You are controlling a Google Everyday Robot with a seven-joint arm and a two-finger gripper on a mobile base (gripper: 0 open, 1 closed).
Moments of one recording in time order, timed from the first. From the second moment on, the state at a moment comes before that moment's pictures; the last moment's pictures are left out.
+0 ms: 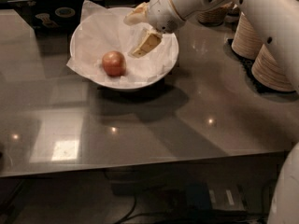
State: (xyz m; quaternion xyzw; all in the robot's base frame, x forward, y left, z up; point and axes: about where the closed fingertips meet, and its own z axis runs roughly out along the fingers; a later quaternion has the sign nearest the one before) arm 0.647 0.029 0.955 -0.73 0.53 0.15 0.41
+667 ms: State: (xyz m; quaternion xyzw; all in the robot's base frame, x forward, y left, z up) arm 0.651 0.049 0.940 -0.74 0.52 0.17 0.39
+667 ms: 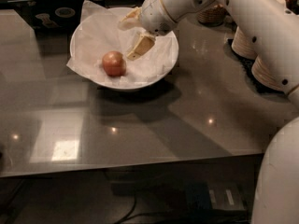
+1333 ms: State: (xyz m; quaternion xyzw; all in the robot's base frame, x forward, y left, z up) arm 0.654 0.062 0.921 -0.74 0.52 0.19 0.37
